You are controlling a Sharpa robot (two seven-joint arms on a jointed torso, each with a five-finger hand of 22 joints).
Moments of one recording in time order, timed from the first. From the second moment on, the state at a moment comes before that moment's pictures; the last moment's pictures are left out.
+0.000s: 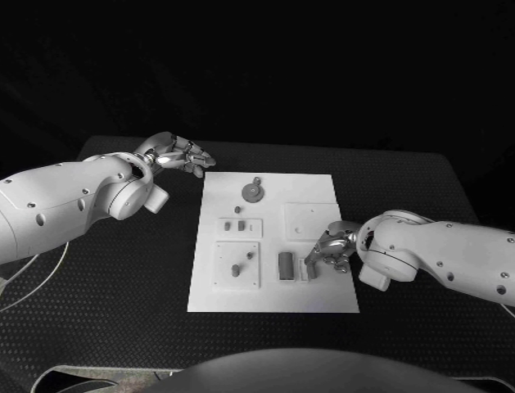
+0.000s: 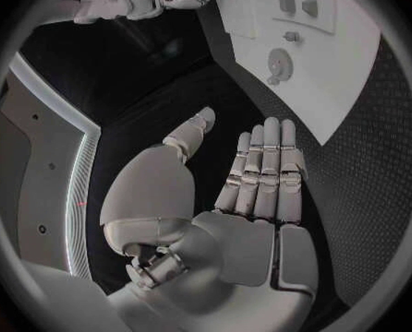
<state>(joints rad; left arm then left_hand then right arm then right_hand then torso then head) 1.26 -0.77 -0.12 1.22 -0.52 -0.20 0.14 1.03 -0.15 0.47 -0.22 0.13 0.85 0.18 0.31 0.48 1.08 0.15 0.07 0.31 0.97 0.08 0.50 0.65 0.02 0.96 -0.01 0.07 0.90 1.11 -0.80 -0.18 1.53 -0.83 -0.09 -0.51 0.90 0.00 0.68 -0.28 0.04 1.08 0.06 0.22 0.69 1.22 -0.04 1.02 1.07 1.29 -0.14 1.44 0.86 0.24 1.20 -0.03 0.85 1.31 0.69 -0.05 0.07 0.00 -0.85</state>
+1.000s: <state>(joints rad) 1.26 -0.77 -0.12 1.22 -0.52 -0.20 0.13 1.03 -0.15 0.47 -0.22 0.13 0.85 0.18 0.31 0.48 1.08 0.15 0.07 0.31 0.97 0.08 0.49 0.66 0.02 0.96 -0.01 0.07 0.90 1.12 -0.78 -0.18 1.51 -0.81 -0.07 -0.52 0.88 -0.01 0.67 -0.28 0.04 1.08 0.06 0.22 0.69 1.22 -0.04 1.02 1.07 1.29 -0.14 1.44 0.86 0.24 1.20 -0.03 0.85 1.31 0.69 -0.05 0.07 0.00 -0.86</state>
